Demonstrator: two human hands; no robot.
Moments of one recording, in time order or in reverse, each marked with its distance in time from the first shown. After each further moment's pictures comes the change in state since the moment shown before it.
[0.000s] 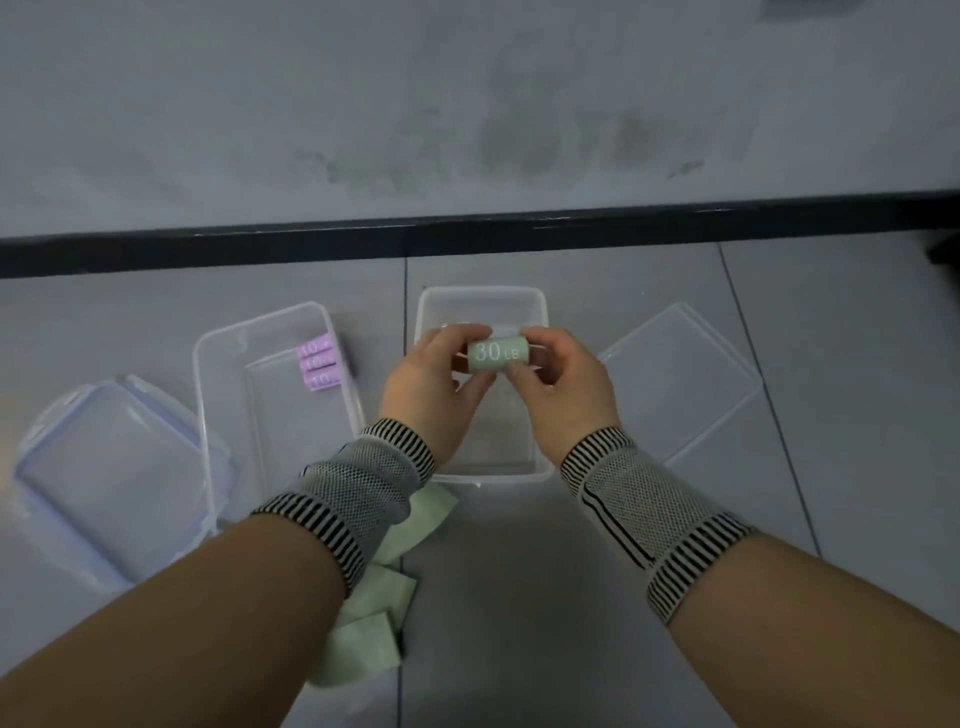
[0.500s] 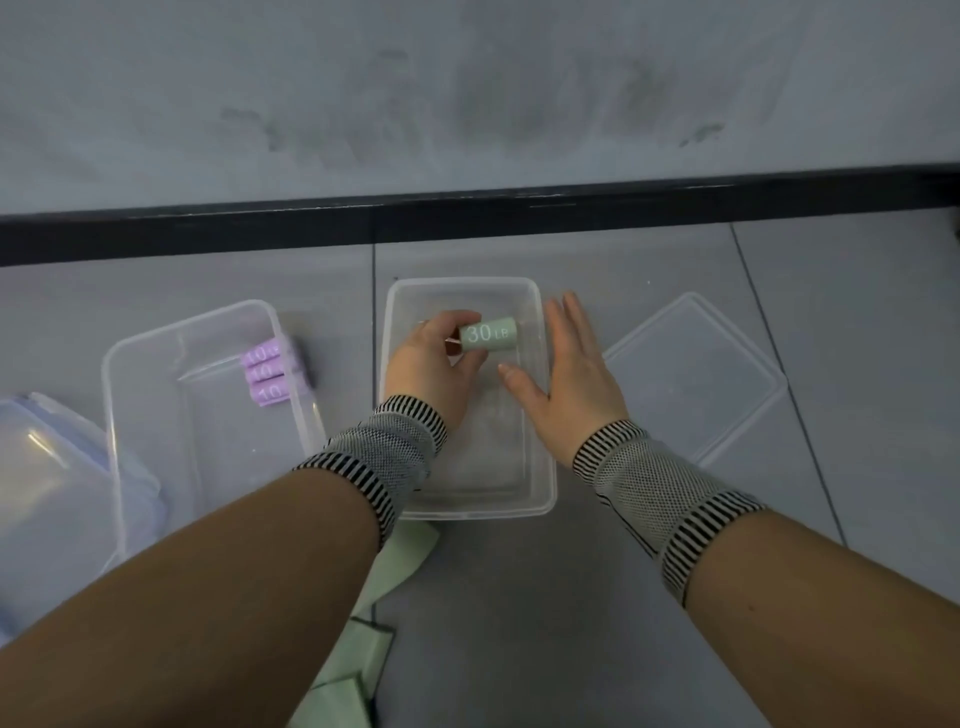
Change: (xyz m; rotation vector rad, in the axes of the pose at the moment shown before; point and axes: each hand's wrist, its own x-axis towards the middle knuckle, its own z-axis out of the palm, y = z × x) left_hand 0.068 -0.053 0.061 -0.012 0.037 -0.105; right_hand 0.057 0.055 -0.001 -0.583 -0.124 -0.098
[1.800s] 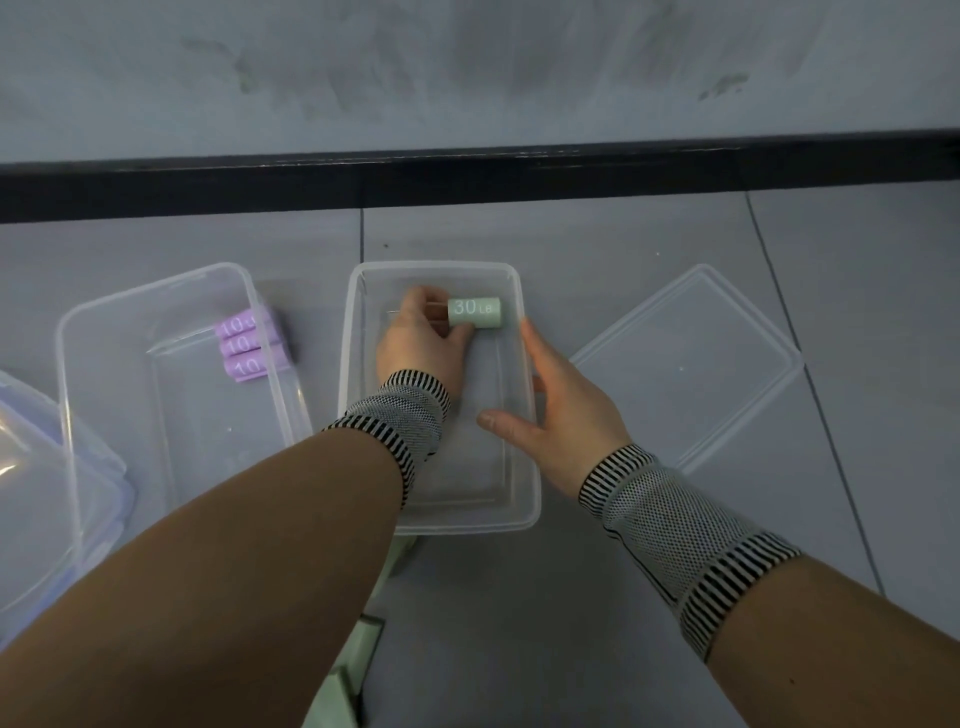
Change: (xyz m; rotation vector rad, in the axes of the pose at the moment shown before) left_hand 0.018 -0.030 0.031 -0.103 0.122 -0.213; right_hand -0.024 0.018 0.022 0.097 -0.123 -0.074
